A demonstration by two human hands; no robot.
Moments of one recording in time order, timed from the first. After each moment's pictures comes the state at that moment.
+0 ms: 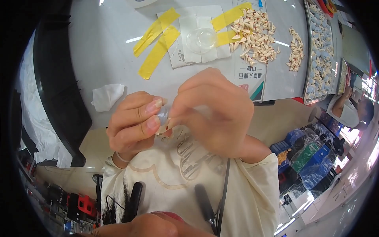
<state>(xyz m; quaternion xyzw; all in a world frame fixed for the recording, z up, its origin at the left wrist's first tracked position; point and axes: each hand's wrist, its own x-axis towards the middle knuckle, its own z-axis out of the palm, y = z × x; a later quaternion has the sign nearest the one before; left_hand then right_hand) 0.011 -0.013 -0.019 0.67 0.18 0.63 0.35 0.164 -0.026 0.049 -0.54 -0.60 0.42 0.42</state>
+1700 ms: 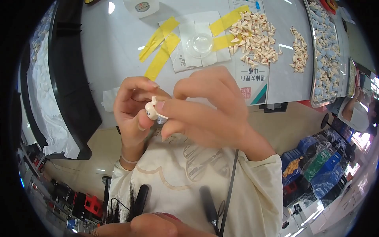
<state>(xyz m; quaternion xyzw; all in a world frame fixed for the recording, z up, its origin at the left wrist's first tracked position) 0.004 -0.012 -0.008 0.38 0.21 0.50 0.75 0.171 -0.021 0.038 -0.43 -0.75 0.20 0.45</state>
